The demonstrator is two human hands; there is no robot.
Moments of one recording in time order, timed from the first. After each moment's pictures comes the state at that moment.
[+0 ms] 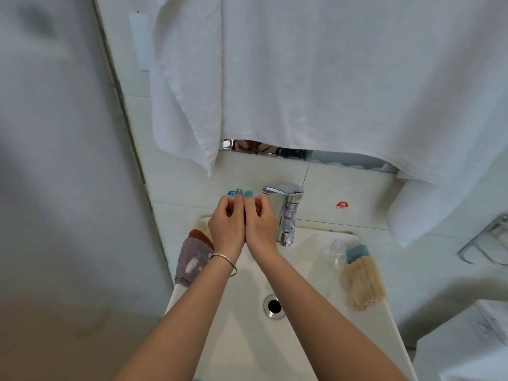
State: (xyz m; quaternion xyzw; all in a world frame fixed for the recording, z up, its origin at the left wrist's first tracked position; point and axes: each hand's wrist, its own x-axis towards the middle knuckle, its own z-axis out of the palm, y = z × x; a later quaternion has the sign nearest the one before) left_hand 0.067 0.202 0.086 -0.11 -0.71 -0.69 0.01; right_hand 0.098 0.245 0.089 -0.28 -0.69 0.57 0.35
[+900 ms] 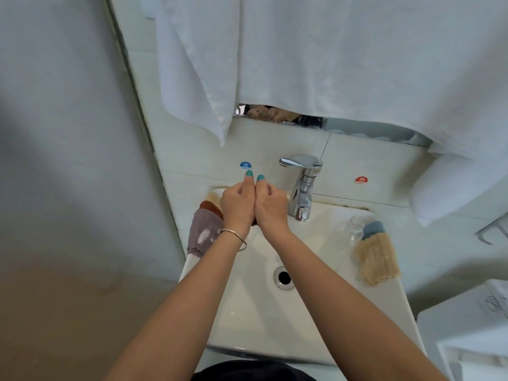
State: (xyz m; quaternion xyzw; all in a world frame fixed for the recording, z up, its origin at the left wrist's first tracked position) left_hand 0.048 0.204 0.061 -0.07 -0.72 -0.68 -0.07; right_hand 0.084 0.244 0.066 -0.34 -0.70 0.56 0.28
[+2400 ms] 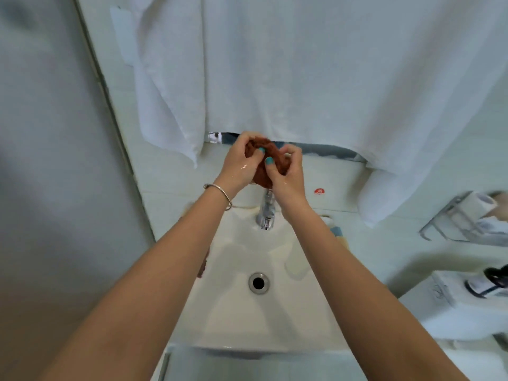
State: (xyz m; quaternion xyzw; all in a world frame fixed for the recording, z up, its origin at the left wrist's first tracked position) left_hand 0.065 0.226 0.199 -0.36 -0.66 -0.65 -0.09; right_hand 0.152 0.297 0.177 -0.18 -0.68 0.59 0.39
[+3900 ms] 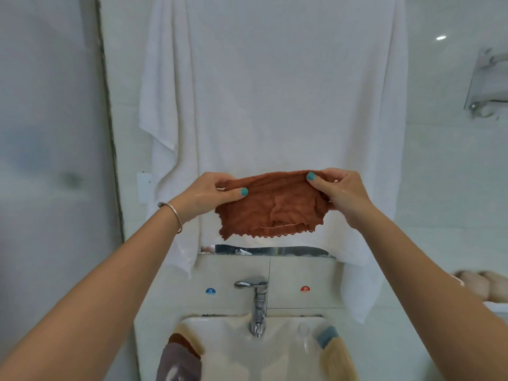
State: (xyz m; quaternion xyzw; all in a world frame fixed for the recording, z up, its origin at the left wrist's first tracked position) left_hand 0.052 0.166 0.386 -0.54 -0.68 -0.49 -0.07; right_hand 0.257 0.358 0.391 -0.14 -0.74 0.50 0.43
